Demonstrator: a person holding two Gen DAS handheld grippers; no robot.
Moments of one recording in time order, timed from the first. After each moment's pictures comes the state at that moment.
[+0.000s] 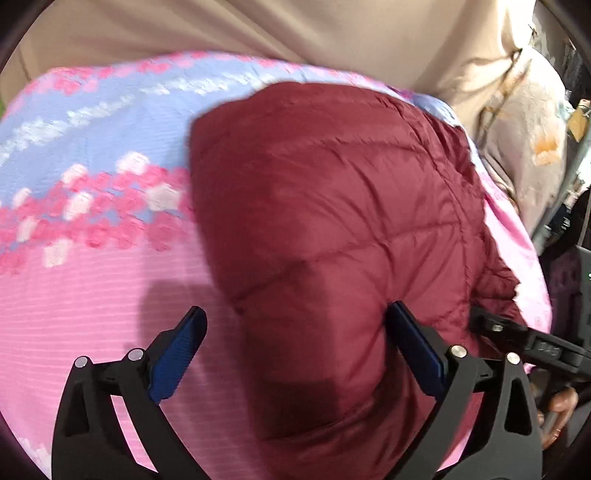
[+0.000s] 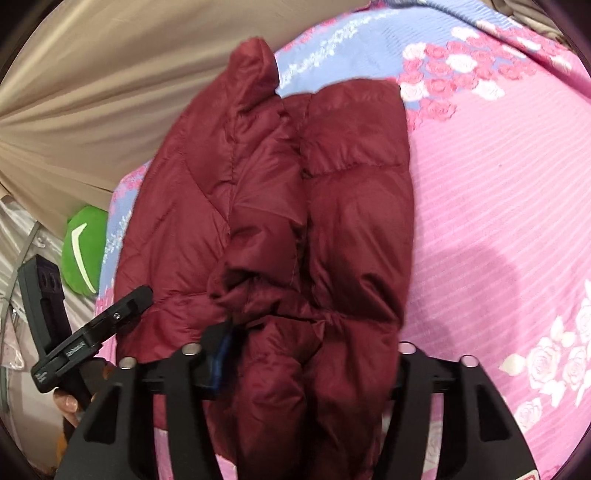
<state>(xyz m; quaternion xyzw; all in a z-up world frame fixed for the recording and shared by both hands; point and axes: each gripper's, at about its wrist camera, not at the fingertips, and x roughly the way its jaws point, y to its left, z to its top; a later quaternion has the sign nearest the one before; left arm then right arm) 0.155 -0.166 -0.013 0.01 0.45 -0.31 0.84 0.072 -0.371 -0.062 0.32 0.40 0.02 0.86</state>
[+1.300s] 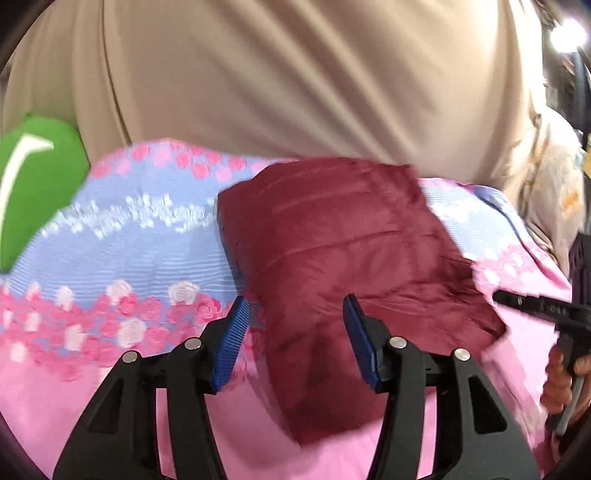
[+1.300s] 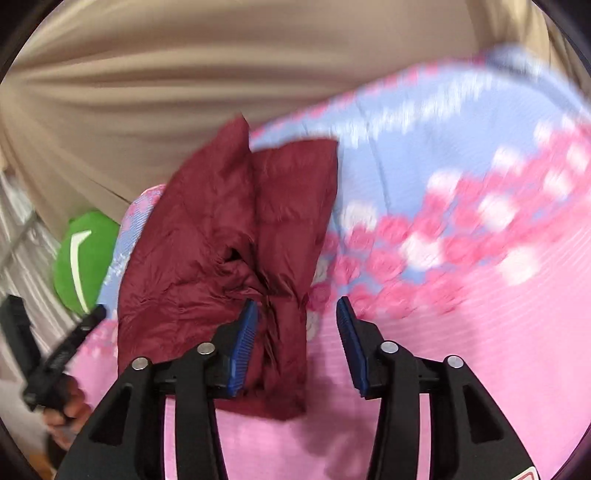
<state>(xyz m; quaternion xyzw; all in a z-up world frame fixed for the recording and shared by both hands) 0.250 0.050 0.047 0.02 0.28 -0.24 0.93 0.178 -0.266 -0.001 0.23 0.31 0.01 0.92</state>
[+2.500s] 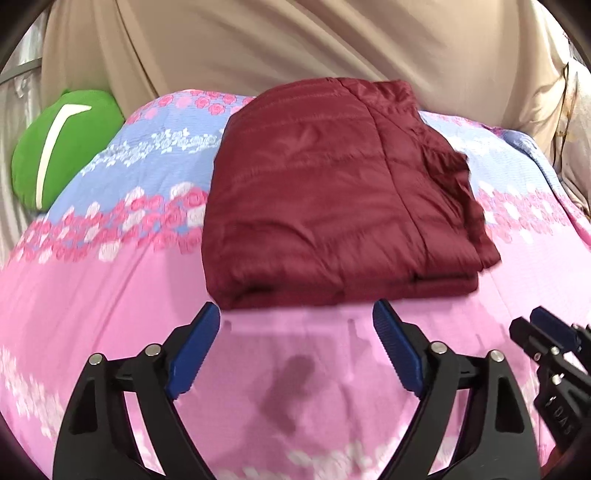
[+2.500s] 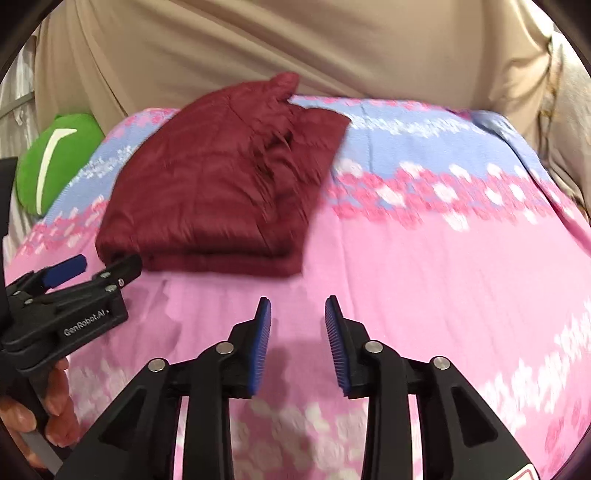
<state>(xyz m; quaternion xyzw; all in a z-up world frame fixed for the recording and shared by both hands) 0.160 -0.008 -0.017 0.05 0.35 -0.12 0.93 0.087 -0.172 -0.025 0.06 0.36 -0.08 0.93</state>
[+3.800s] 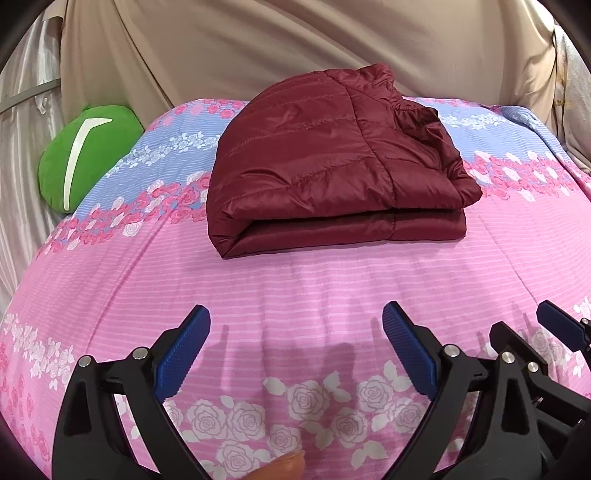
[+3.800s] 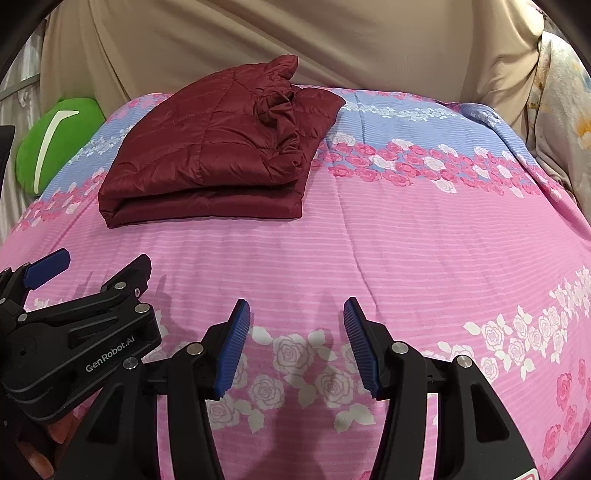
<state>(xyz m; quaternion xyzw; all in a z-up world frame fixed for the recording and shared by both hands) 0.104 -0.025 -0.038 0.09 0.32 -0.07 0.94 0.052 -0.158 -0.051 0.05 0.36 -0.10 0.93</state>
